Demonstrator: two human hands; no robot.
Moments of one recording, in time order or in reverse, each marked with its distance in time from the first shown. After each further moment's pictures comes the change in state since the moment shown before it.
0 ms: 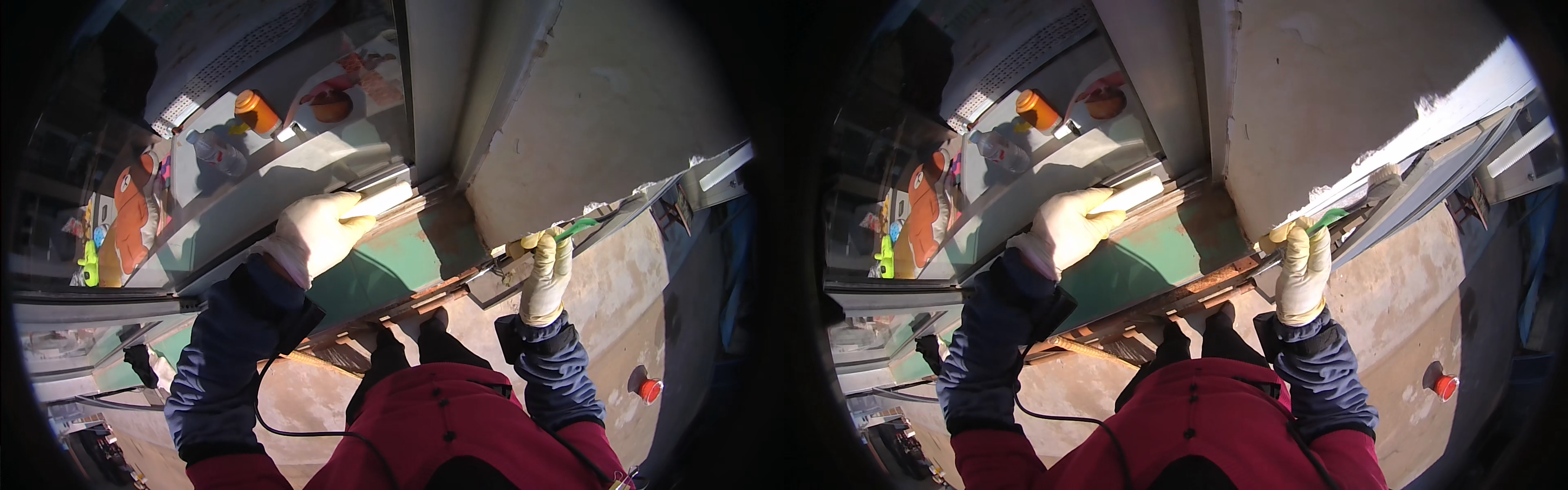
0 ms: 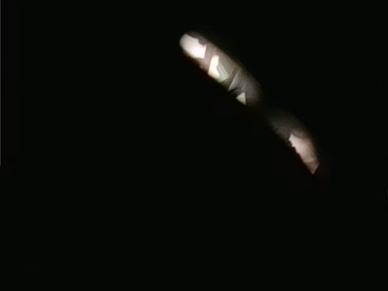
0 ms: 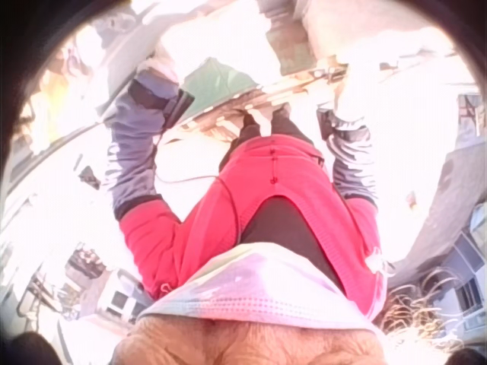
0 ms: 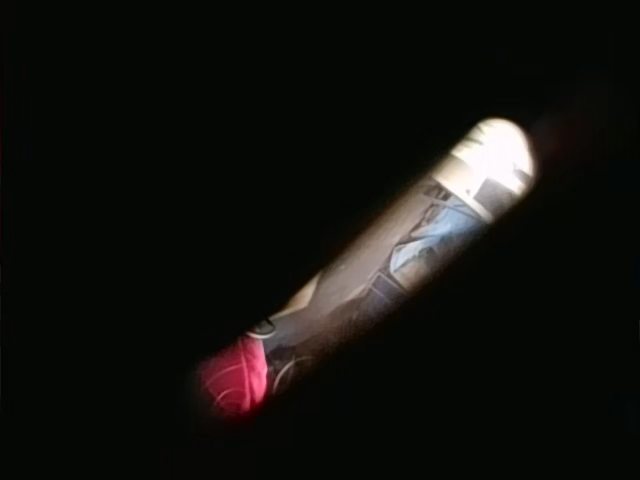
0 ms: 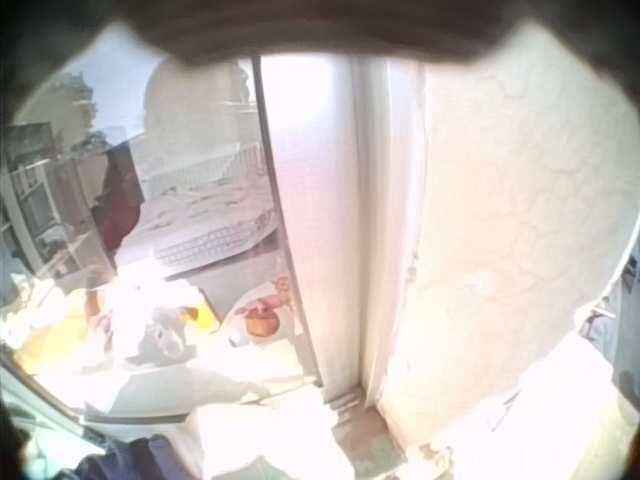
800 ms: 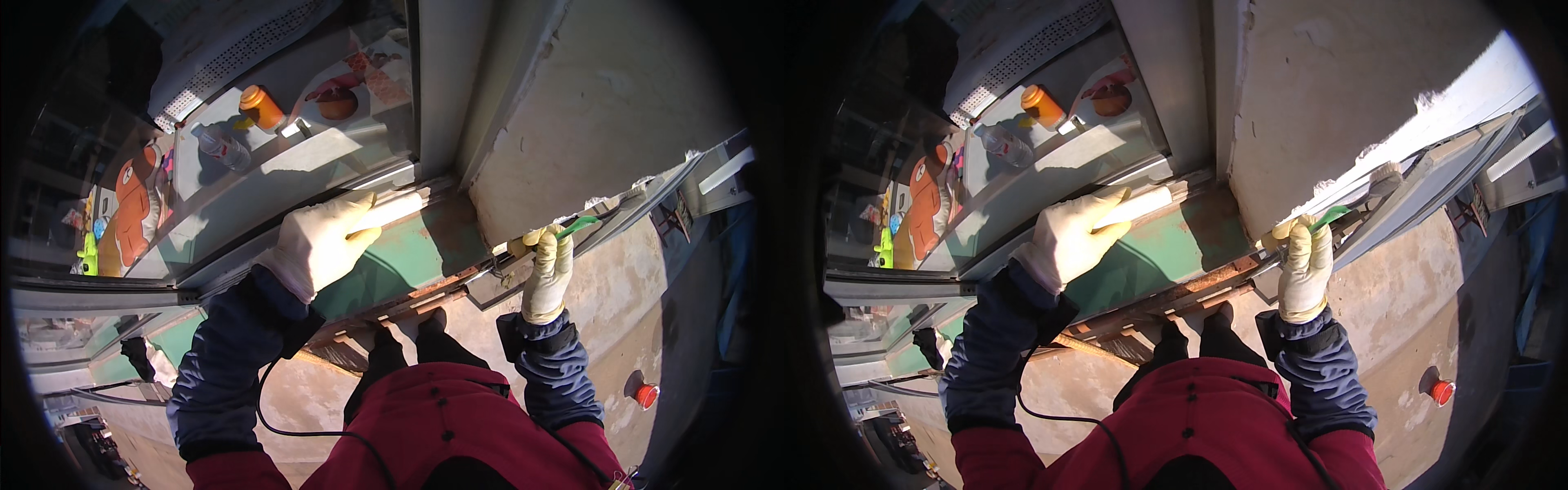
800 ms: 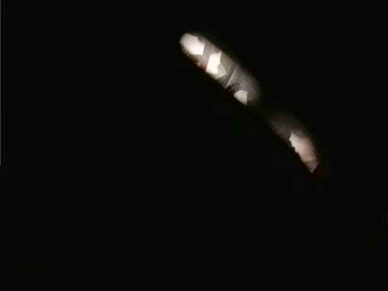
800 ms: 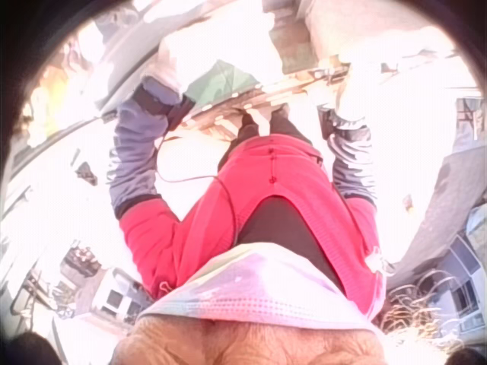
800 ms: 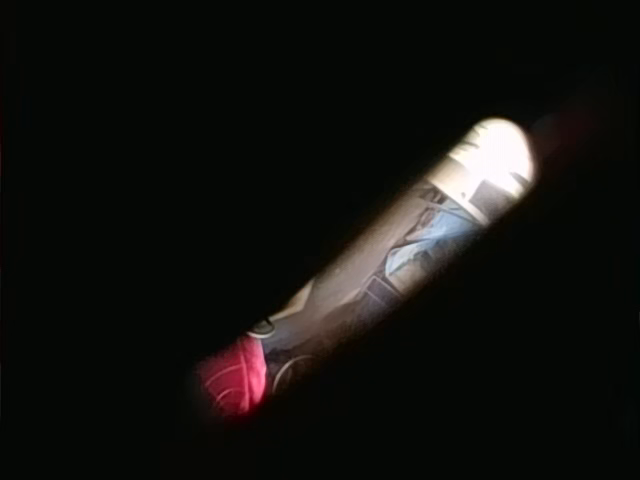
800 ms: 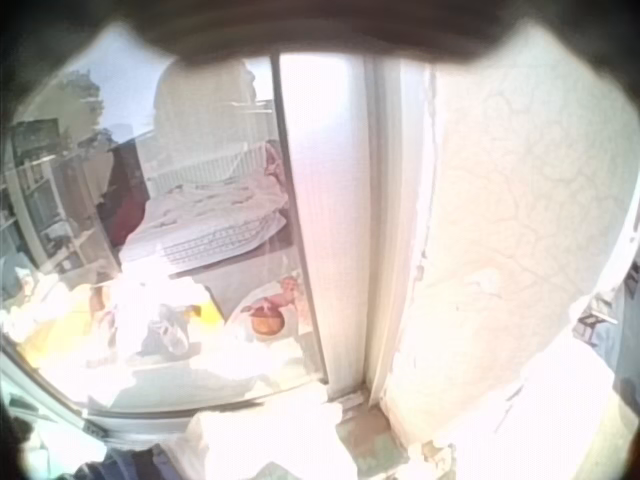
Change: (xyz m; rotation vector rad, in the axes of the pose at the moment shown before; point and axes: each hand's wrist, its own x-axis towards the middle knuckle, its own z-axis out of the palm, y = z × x) left_hand -0.021 -0.009 0.017 0.138 0.369 0.402; right_hand 0.002 -0.004 0.000 0.035 -0.024 0.035
